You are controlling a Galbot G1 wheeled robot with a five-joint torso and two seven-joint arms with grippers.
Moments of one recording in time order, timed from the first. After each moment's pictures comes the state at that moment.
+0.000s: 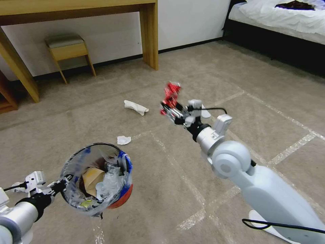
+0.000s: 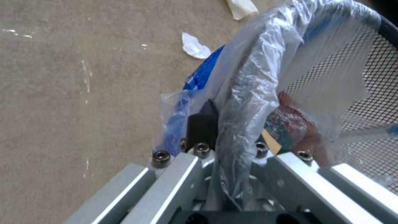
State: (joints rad) left arm 1.75 -1.14 -1.11 -2.39 -1.38 0.73 -0.37; right arm -0.58 0.91 -0.15 2.20 1.10 -0.18 0.23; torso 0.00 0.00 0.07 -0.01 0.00
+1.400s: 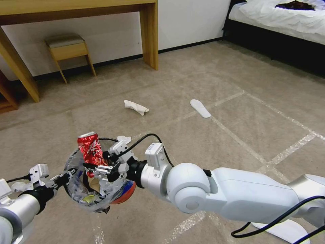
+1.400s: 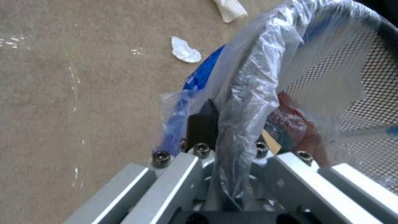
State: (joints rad) left arm 1.71 -1.10 -1.11 -2.38 -1.43 0.74 -0.40; right arm -0.17 1.03 -0.82 2.20 1.29 -0.32 0.46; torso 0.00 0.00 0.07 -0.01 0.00
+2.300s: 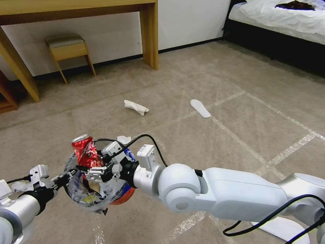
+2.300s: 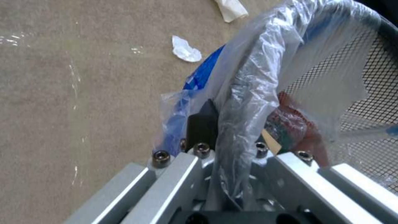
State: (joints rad) left arm 1.72 -1.11 -1.11 -2.38 -1.43 0.74 -0.39; right arm -0.17 1.10 -0.83 2.14 1.24 -0.31 0.46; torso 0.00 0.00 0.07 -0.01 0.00
